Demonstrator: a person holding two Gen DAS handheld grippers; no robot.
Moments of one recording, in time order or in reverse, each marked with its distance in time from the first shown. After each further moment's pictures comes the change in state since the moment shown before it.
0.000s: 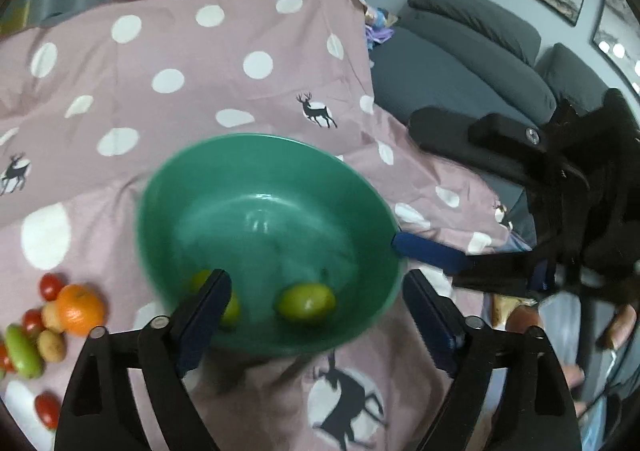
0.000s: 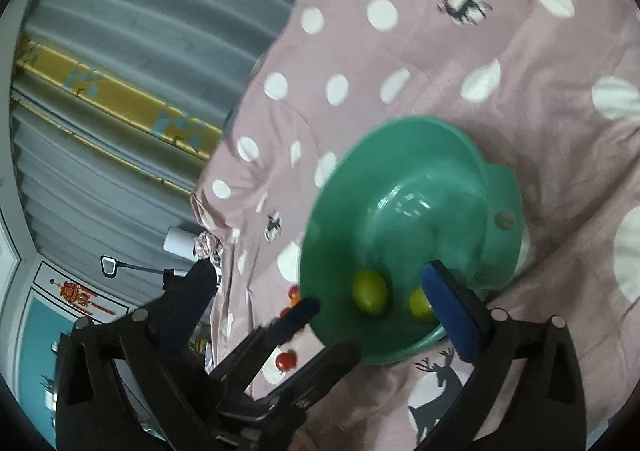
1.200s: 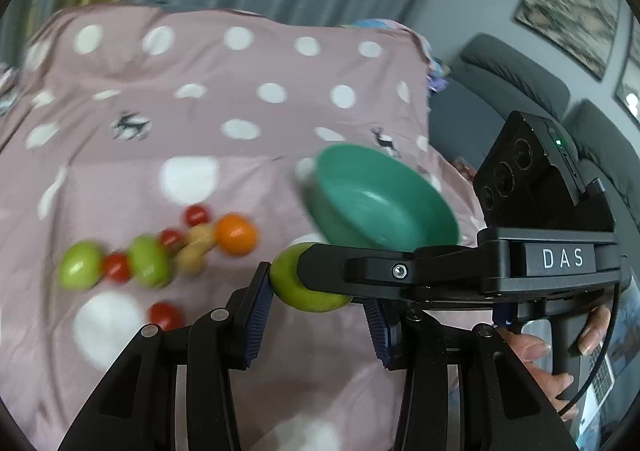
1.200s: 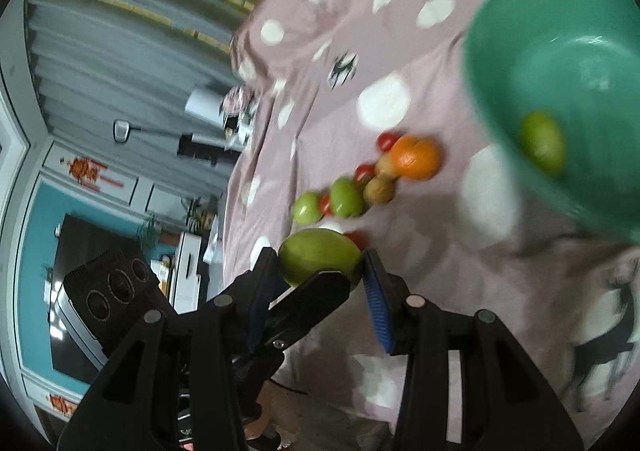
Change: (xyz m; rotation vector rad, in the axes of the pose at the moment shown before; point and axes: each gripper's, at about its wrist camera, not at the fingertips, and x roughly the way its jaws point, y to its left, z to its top) left arm -0.090 0.070 -0.053 -0.138 -0.122 0.106; right arm 0.107 0.075 -0.090 -0.180 0.434 0.074
